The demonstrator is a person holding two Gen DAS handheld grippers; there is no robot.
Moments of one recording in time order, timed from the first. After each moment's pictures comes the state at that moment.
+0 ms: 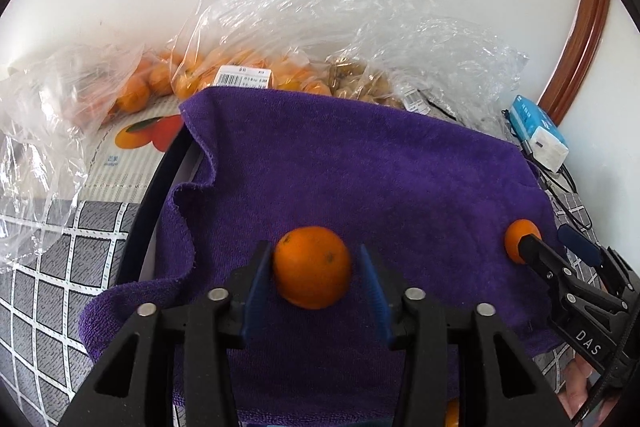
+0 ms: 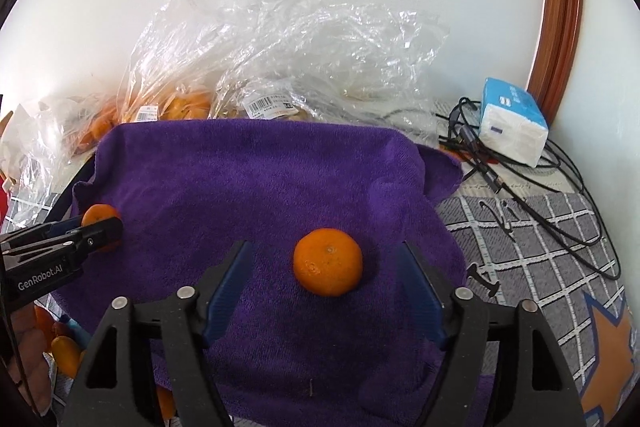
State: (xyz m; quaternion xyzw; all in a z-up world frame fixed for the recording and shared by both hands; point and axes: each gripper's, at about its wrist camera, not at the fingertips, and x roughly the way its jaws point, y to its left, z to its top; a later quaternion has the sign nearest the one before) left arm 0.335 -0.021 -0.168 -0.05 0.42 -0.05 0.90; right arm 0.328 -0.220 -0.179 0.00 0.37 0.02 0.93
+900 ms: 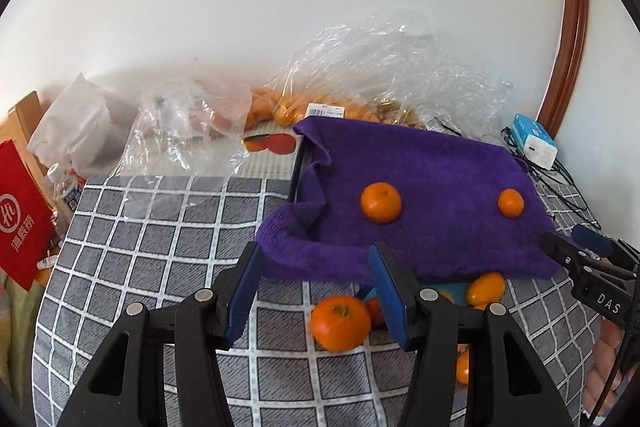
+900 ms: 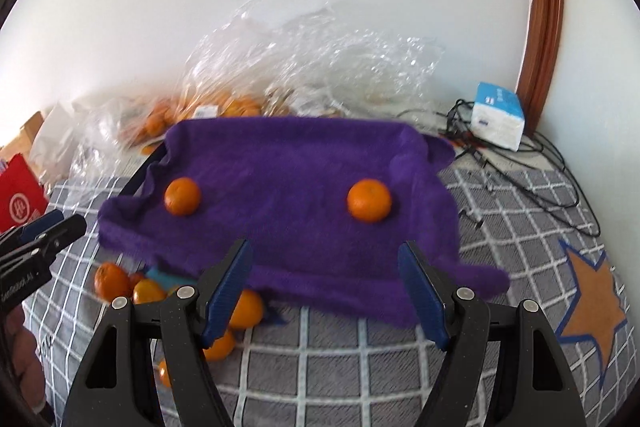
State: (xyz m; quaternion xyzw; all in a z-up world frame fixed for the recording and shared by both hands) left arm 0.207 0.036 -0.116 -0.02 0.37 0.02 0.93; right arm 0.237 -0.195 -0.141 0.02 0.37 0.04 0.93
